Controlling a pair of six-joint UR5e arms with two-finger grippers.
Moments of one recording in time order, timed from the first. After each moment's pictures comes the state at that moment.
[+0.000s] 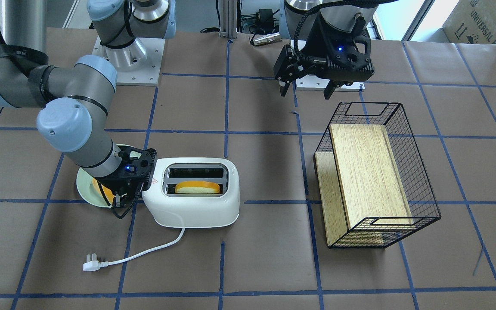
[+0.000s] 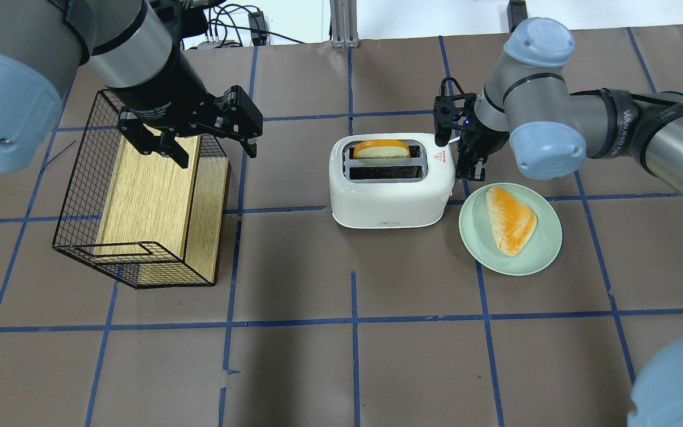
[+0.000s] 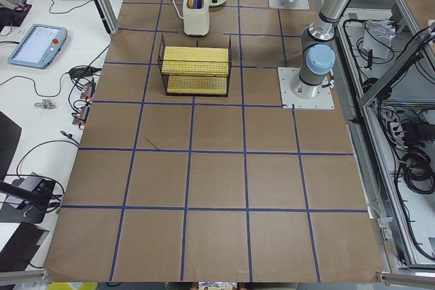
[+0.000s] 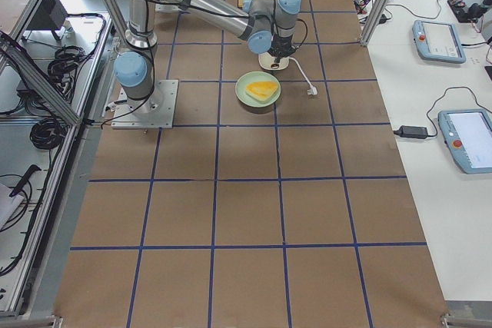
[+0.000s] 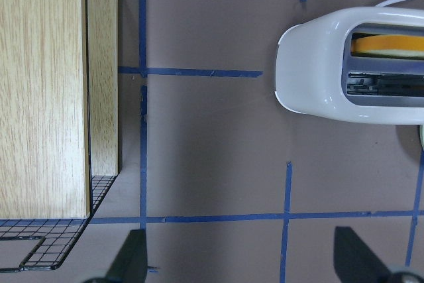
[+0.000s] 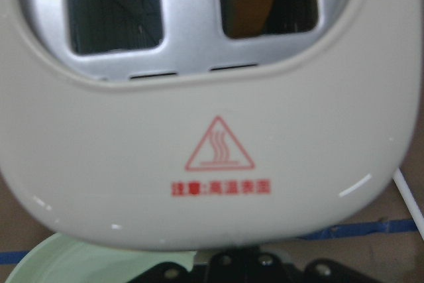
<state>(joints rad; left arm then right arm) -1.68 -1.54 -1.56 -1.59 1.45 -0.16 1.56 -1.24 1.79 -2.12 -1.44 -1.50</state>
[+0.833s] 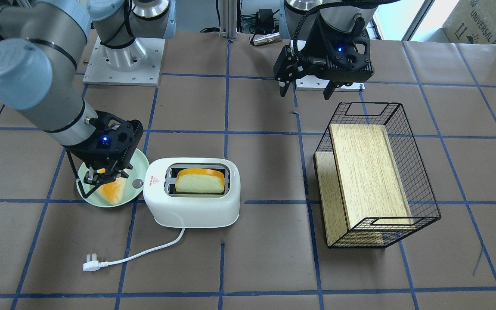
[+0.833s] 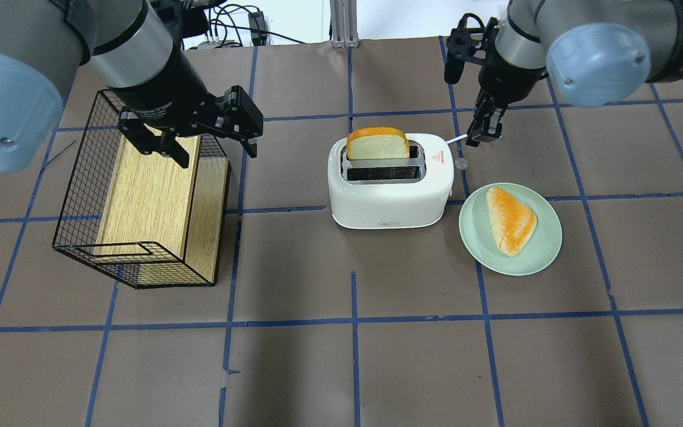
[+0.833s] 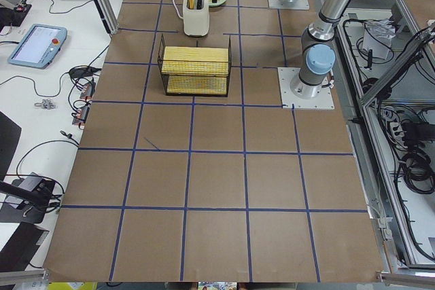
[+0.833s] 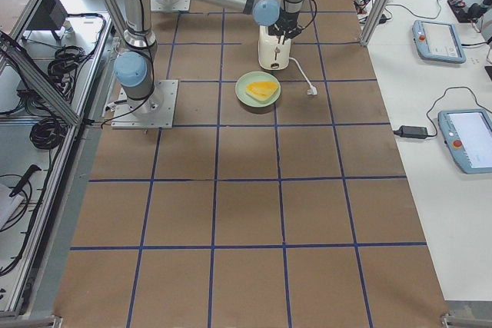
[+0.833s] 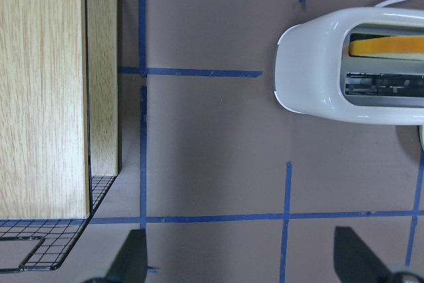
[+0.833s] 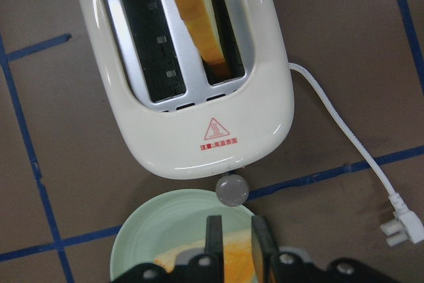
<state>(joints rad) -1.68 -1.54 -1.56 -1.59 1.45 -0.16 1.56 -1.36 1.56 -1.72 -1.43 -1.29</state>
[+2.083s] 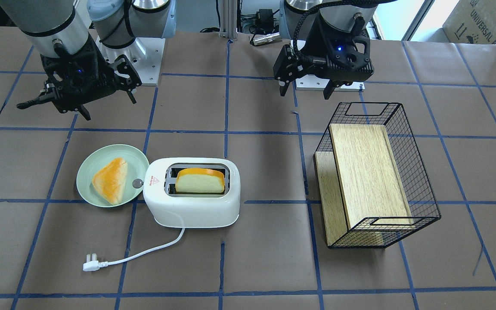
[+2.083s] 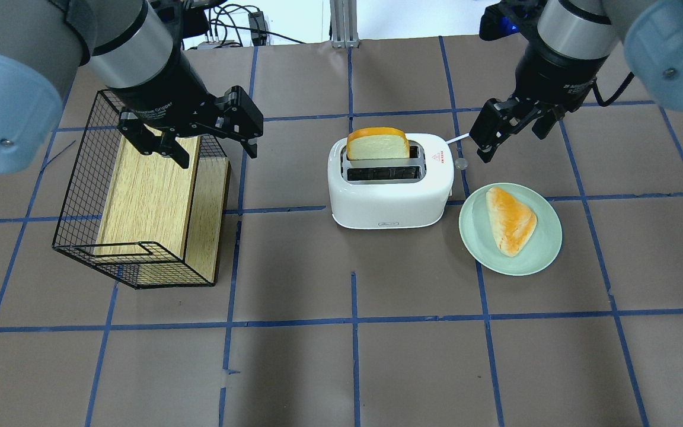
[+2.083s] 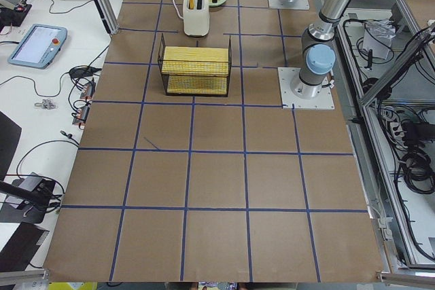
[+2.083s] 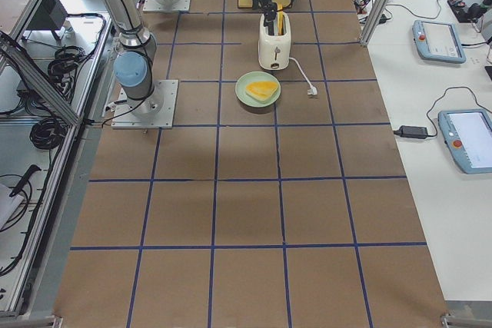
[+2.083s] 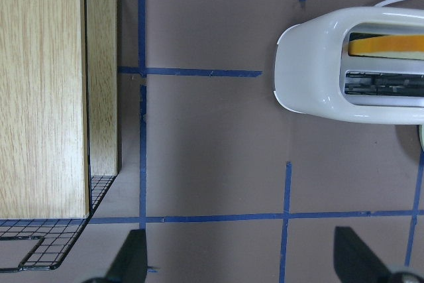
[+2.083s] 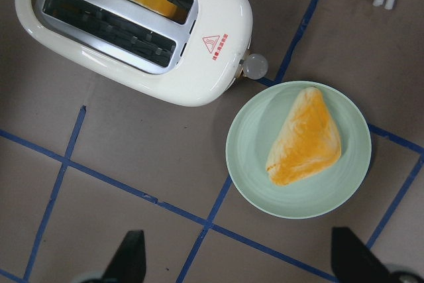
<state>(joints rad) -1.68 -1.54 -1.56 -1.59 1.45 -0.16 1.58 -1.56 1.57 -1.52 -1.52 -0.40</state>
